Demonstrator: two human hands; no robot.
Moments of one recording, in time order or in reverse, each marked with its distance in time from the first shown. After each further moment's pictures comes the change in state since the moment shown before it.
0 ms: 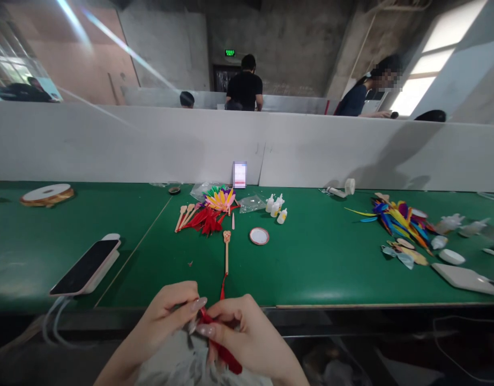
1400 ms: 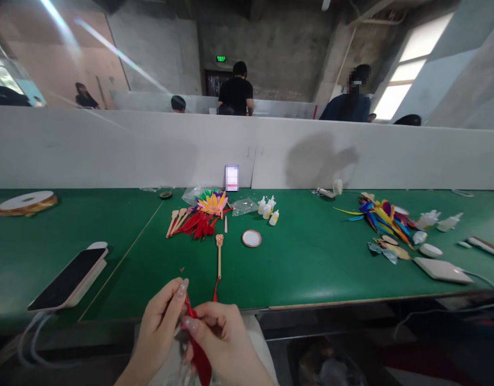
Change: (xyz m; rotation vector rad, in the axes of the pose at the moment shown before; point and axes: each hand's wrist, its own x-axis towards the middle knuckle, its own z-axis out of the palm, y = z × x) left_hand 0.001 -0.016 0.031 -0.058 0.468 -0.079; right_hand 0.012 0.012 0.028 0.301 0.218 -0.073
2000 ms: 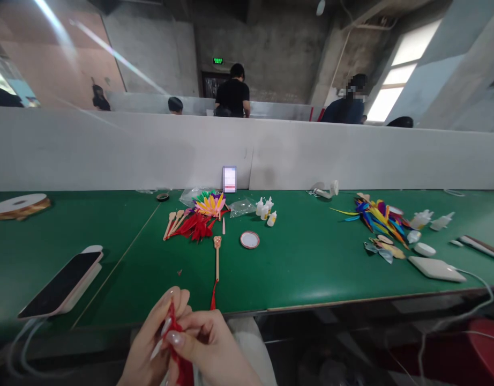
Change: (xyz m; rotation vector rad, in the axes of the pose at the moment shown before) left_hand -0.015 -0.021 0.005 -0.364 0.116 -0.313; right_hand 0.005 0.017 0.009 0.133 -0.053 -0.058
